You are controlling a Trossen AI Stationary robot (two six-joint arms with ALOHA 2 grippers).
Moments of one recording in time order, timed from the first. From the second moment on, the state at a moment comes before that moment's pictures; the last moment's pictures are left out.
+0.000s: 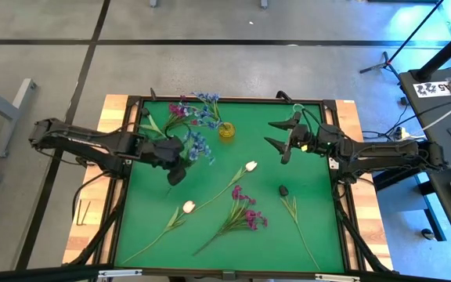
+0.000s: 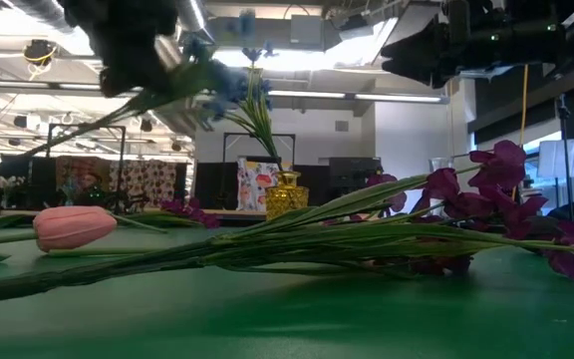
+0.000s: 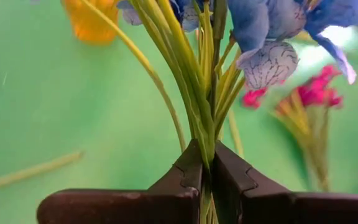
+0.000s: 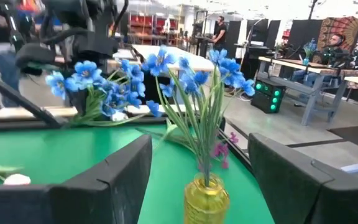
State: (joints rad) left arm -0.09 1.05 0.80 -0.56 -0.19 -0.64; right arm -0.19 0.90 0.40 0.55 0.07 -0.09
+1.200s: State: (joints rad) left arm -0.11 0.96 0.94 -0.30 -0.23 -0.31; right arm -0.19 1.13 0.51 0.83 -0.18 0.05
